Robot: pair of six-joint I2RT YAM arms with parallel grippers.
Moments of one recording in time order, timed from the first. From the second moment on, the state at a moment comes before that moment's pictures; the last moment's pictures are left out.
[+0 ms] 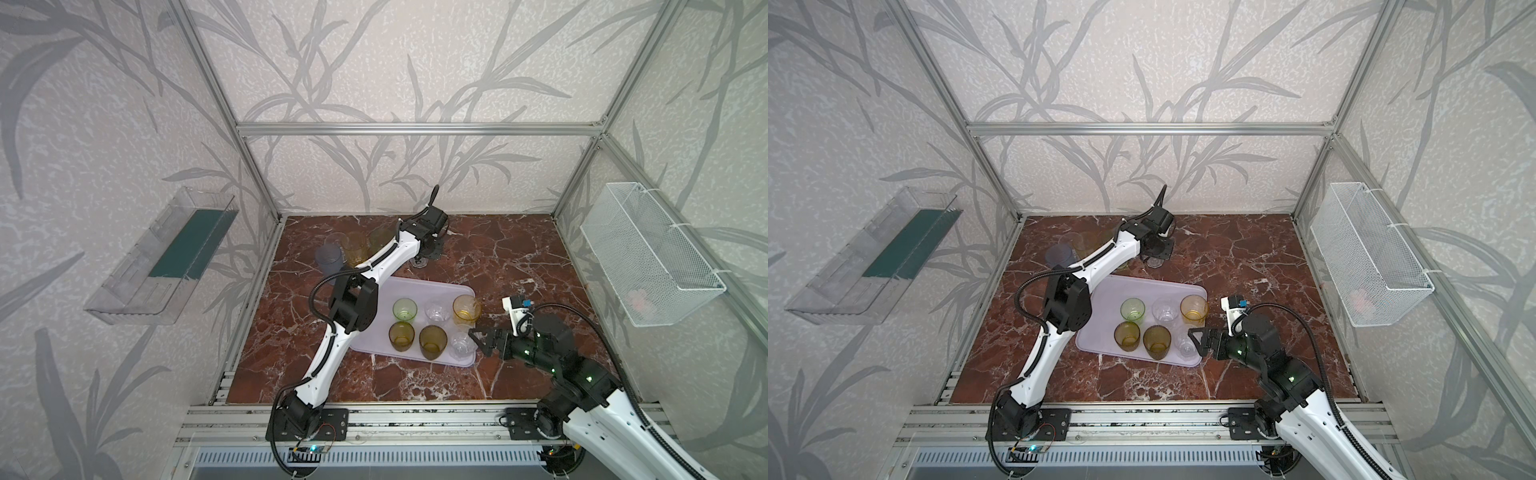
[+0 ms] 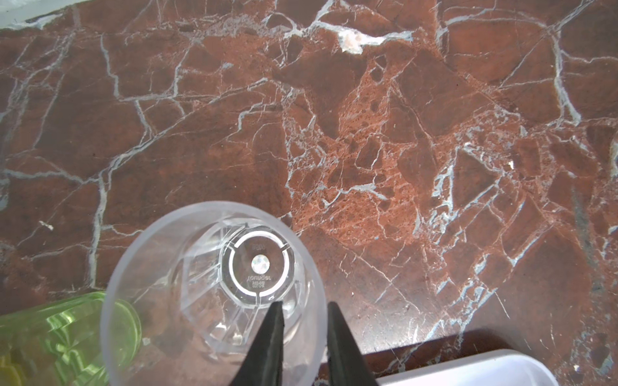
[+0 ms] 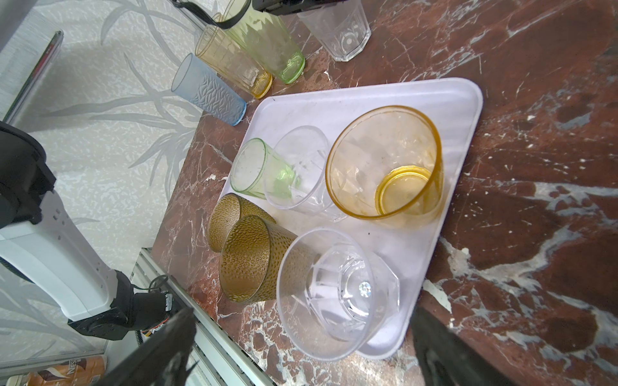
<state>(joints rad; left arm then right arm) -0.62 2.45 2.32 -0.88 -0.13 -0.26 0.54 0.49 0.43 -0.48 -0.27 0.66</state>
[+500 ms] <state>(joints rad) -0.62 2.46 2.32 -0.88 -0.15 -0.23 0.54 0.48 0.43 -0.48 -0.26 0.66</state>
